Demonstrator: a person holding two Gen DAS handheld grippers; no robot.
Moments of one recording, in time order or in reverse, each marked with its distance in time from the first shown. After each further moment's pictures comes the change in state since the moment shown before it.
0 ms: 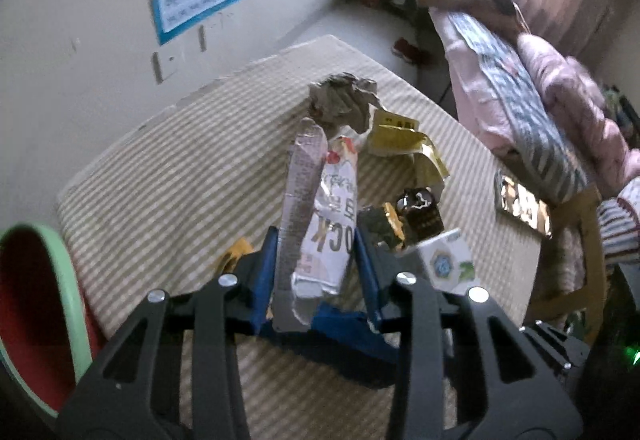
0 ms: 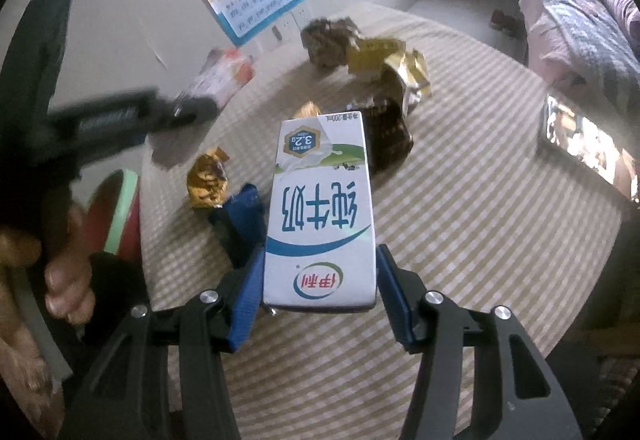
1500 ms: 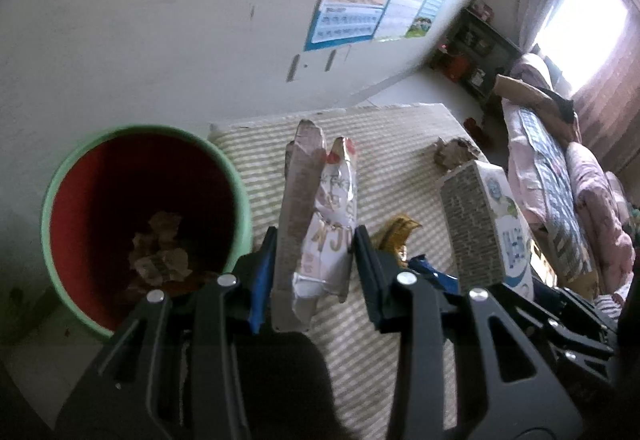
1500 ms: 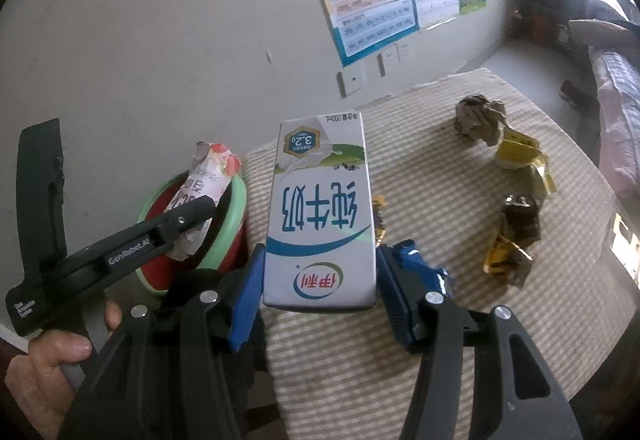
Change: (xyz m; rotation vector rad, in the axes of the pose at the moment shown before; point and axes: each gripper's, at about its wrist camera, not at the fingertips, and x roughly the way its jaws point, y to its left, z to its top) left arm -0.111 0.142 -0.077 -0.339 -0.161 0.125; right arm -0.015 0.138 0.027 -0.247 -0.041 0.132
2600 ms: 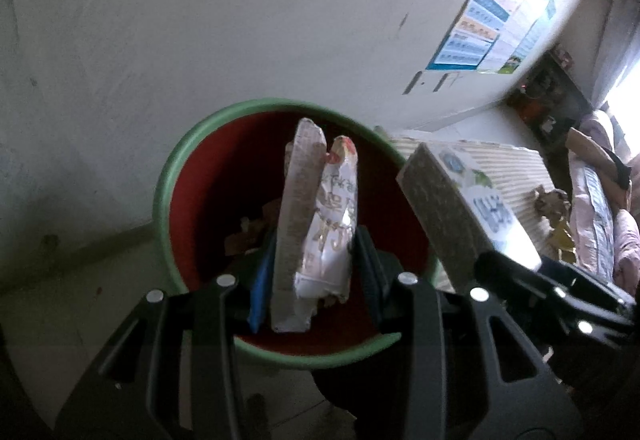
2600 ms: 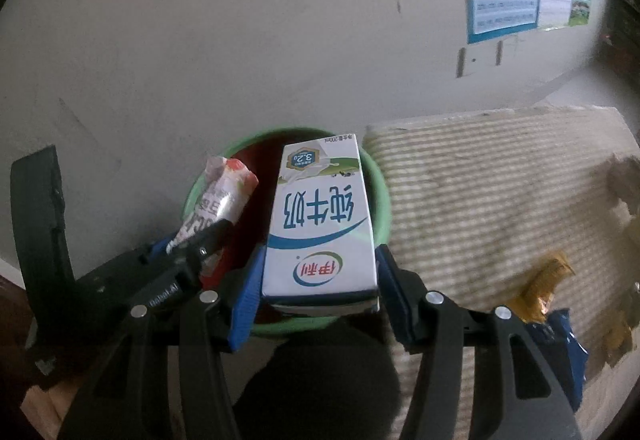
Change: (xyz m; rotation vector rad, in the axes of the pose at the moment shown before) left arm -0.009 0.148 -0.007 -0.229 -0.005 0.200; right arm 0.117 0.139 0.033 -0.217 0.181 0.150
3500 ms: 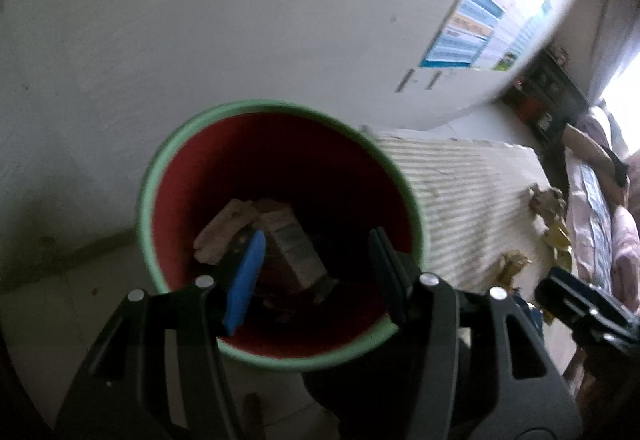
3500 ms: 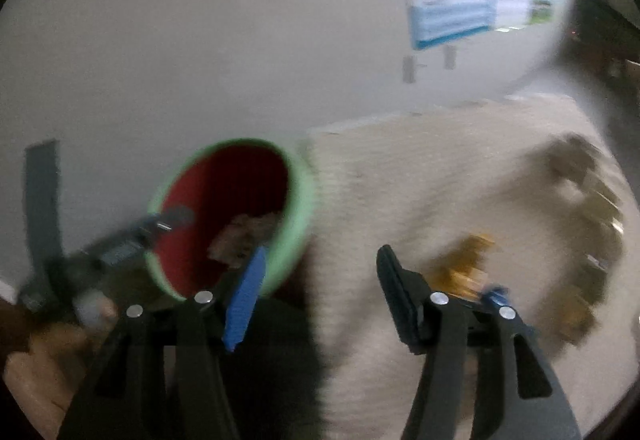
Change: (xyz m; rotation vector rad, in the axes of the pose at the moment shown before) left arm 0.001 -0.026 0.001 0.031 0.002 -0.023; right arm -0.052 -0.069 -0.038 0.078 -0.075 -0.140
